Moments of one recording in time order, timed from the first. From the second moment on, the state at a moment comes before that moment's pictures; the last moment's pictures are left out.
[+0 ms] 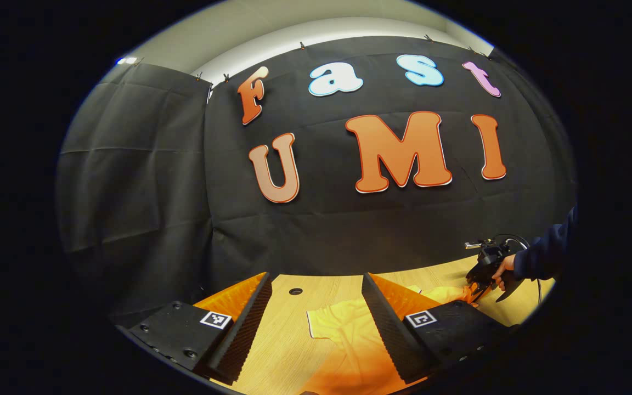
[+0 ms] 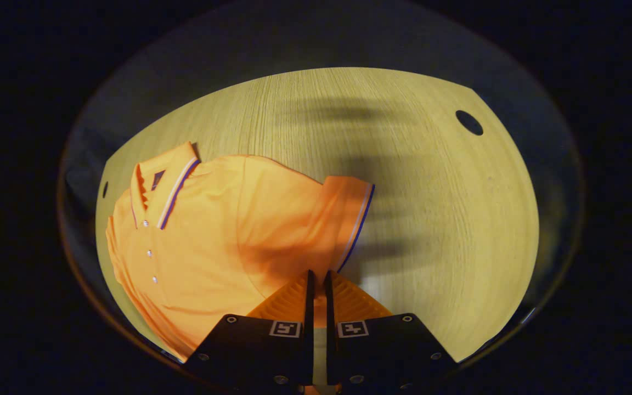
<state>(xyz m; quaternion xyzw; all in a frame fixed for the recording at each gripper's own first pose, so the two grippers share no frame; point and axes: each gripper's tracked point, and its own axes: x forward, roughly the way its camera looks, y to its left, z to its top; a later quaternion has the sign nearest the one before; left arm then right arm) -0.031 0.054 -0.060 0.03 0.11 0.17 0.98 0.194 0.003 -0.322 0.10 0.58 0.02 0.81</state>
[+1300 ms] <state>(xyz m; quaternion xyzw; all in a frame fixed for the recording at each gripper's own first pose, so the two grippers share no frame) -0.036 0.065 -0.082 0.03 0.14 0.18 0.97 0.202 0.023 -0.304 0.12 0.56 0.04 0.82</state>
